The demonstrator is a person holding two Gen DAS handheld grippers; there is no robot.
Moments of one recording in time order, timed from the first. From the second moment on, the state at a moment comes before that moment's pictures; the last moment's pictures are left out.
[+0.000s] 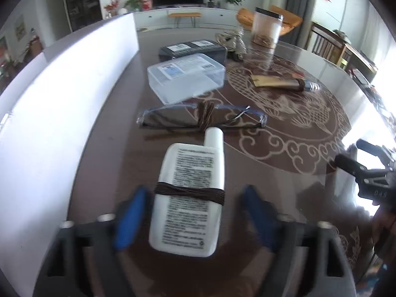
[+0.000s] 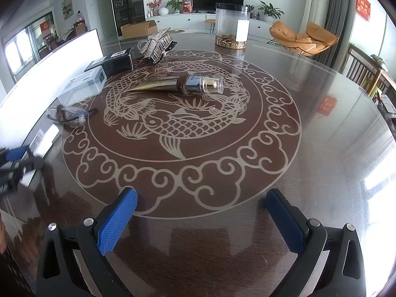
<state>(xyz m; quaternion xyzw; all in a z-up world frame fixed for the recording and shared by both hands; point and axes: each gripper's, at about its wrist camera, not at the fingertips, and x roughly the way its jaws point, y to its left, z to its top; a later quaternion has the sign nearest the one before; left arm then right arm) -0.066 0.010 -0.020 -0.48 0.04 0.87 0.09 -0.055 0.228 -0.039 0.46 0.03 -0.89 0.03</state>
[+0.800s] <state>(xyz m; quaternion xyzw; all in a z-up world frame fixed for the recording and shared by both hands) -0.067 -0.012 -0.022 -0.46 0.03 0.89 0.06 -0.177 0.031 -0.017 0.51 0.20 -0.74 0.39</state>
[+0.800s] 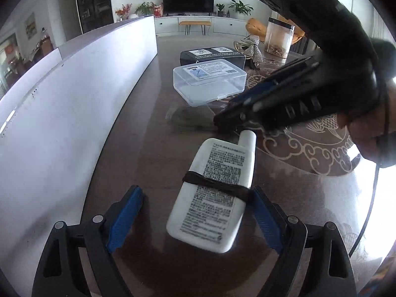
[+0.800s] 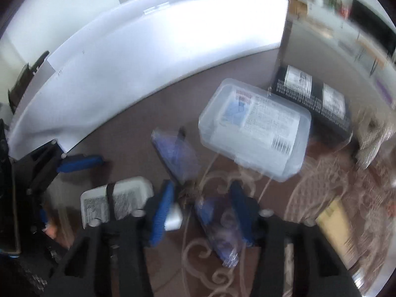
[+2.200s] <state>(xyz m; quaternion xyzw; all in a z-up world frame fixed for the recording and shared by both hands) -0.057 -0.004 -0.006 -0.43 0.06 0.90 0.10 -0.045 0.159 -0.001 0.51 0.12 -0.81 0.25</state>
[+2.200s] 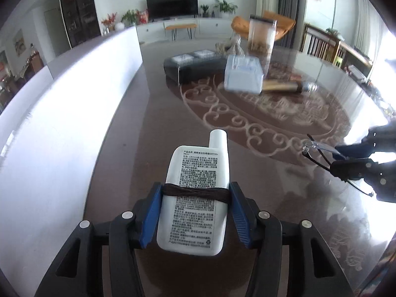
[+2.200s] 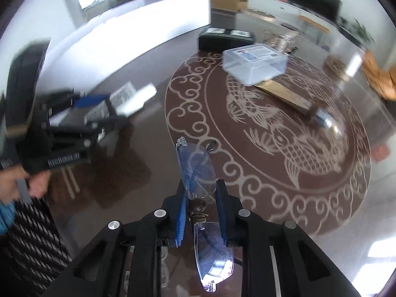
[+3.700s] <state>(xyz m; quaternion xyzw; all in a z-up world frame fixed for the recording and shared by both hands) 0.002 -0.105 0.114 -0.36 -0.08 0.93 0.05 -0.085 0.024 0.079 0.38 0.01 -0.89 0.27</state>
